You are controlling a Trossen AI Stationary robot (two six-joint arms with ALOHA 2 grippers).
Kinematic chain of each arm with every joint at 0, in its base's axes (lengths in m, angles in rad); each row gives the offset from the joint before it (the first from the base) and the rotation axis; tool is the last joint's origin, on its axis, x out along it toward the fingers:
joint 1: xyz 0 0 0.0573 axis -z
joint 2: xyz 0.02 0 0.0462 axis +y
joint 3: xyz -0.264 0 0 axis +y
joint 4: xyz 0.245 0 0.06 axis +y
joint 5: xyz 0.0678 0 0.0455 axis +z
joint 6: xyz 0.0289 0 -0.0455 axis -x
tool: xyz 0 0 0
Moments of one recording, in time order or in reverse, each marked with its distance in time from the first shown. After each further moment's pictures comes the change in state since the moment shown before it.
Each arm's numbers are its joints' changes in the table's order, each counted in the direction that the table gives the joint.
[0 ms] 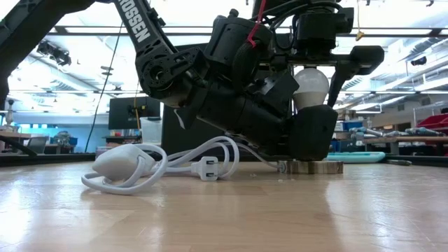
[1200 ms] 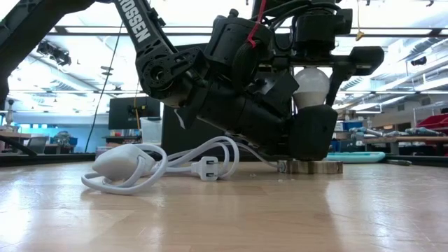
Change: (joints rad) left arm -0.001 0.000 0.000 0.000 -0.001 -0.001; right arm 0.000 0.002 0.002 -0.005 -0.009 -0.029
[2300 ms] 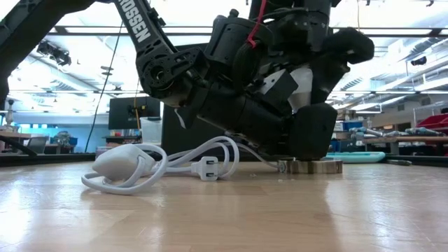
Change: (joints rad) left arm 0.000 -0.001 0.000 0.000 0.003 0.021; right arm 0.027 0.000 0.000 -0.048 0.038 -0.766
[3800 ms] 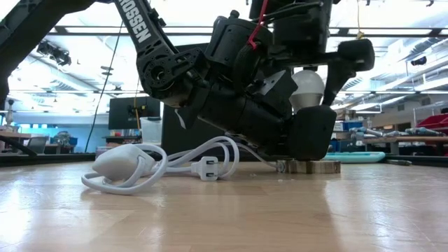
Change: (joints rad) left arm 0.001 0.000 0.000 0.007 0.006 -0.005; right arm -0.012 -0.005 -0.002 0.006 -0.057 0.433
